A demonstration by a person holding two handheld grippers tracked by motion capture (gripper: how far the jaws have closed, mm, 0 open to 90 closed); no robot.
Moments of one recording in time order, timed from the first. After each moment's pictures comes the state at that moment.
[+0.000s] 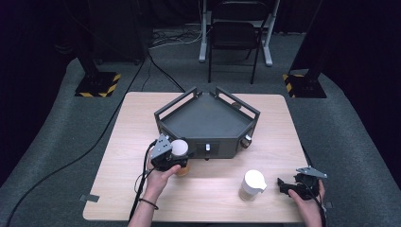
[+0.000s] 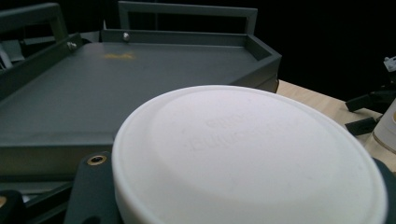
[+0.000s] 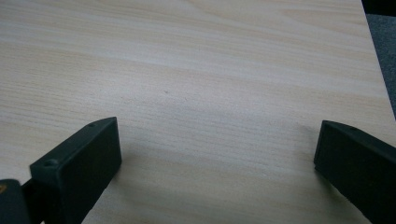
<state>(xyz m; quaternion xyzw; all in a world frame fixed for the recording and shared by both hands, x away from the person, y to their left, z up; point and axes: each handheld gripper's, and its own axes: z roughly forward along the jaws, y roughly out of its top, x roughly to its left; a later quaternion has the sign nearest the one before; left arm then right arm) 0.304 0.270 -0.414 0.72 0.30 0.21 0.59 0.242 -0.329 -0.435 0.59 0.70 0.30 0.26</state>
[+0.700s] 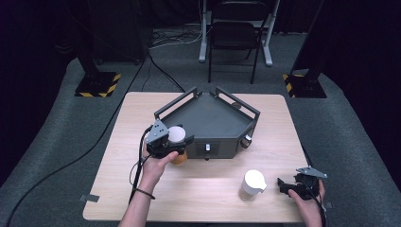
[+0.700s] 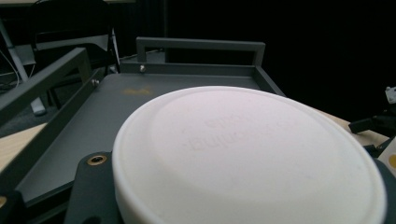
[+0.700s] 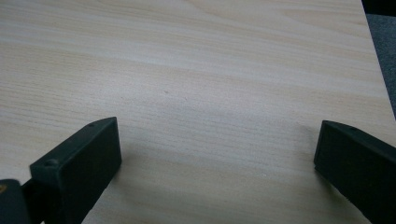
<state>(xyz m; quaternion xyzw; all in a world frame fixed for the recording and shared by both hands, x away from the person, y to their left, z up) 0.316 0.271 -0.359 0.72 0.30 0.21 0.58 0.242 -0.329 -0.435 0.59 0.70 0.30 0.26</state>
